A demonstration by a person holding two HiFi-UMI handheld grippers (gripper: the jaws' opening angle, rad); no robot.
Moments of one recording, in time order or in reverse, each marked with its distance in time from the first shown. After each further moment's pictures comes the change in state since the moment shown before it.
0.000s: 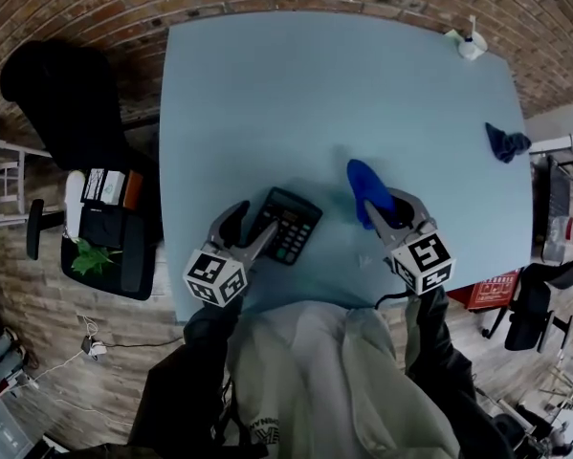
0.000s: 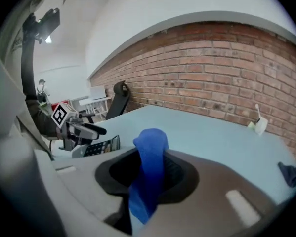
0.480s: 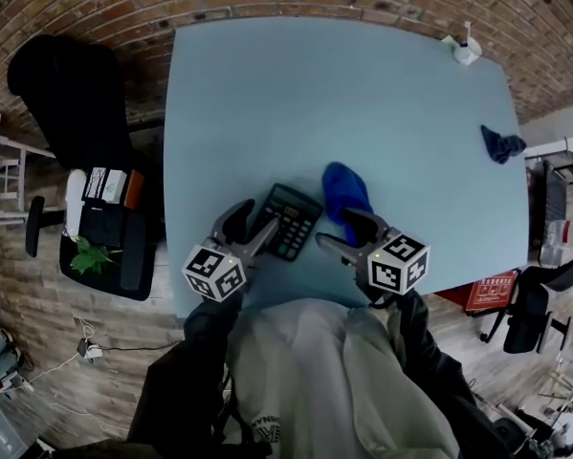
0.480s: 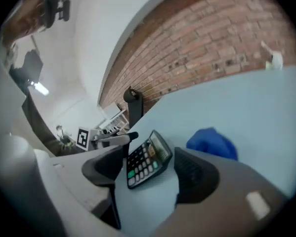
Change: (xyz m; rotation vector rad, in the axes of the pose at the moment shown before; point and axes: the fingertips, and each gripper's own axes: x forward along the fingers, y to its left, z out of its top) left arm -0.006 -0.006 0.005 -0.052 -0.068 -0.061; right arm 0.024 0.088 -0.022 0.417 0.019 0.277
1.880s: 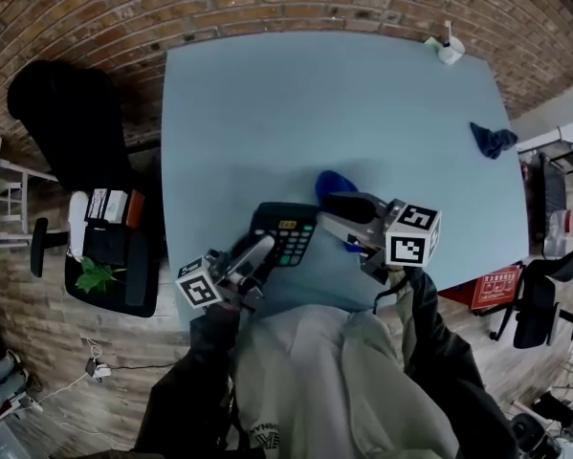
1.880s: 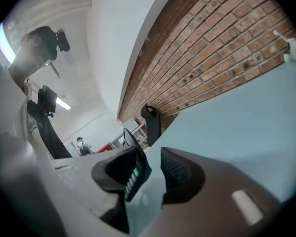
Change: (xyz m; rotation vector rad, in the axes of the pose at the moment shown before) left arm -0.021 -0.064 0.050 -0.621 -0.253 -0.544; right arm -0.012 0.028 0.081 0.012 -0.129 0.289
